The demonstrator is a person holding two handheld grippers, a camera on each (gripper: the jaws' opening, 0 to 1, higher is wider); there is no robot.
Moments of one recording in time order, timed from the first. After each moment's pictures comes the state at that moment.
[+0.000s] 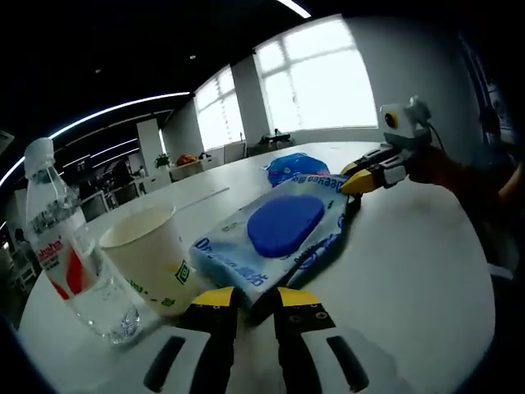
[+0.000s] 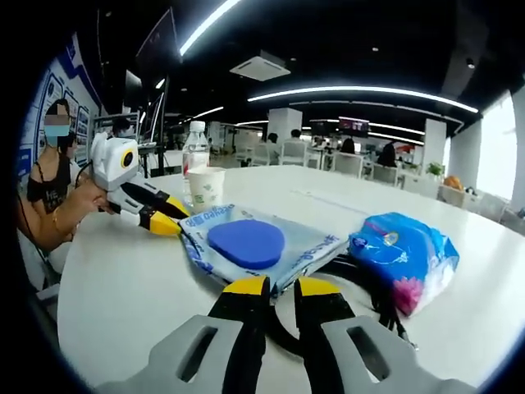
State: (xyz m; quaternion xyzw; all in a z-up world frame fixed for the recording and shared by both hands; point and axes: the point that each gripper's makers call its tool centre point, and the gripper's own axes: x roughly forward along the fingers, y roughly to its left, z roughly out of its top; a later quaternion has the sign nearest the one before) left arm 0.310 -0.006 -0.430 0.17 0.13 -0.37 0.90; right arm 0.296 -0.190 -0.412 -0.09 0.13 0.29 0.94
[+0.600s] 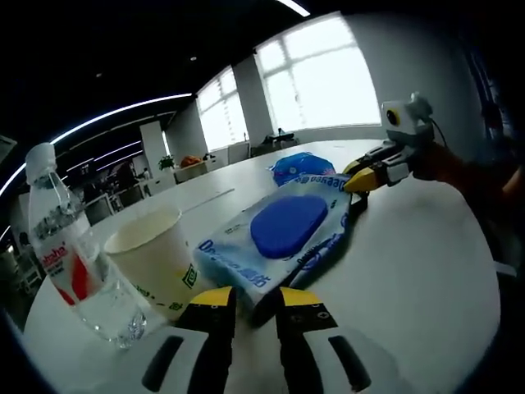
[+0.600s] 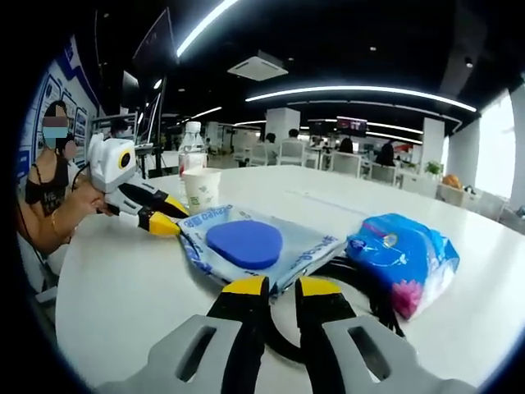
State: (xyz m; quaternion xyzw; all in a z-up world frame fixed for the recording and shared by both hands) left arm 0.316 -0.004 -0.428 0.18 0.13 -0.36 0.91; right arm 0.302 -0.191 -0.411 -0.09 0.13 0.29 0.94
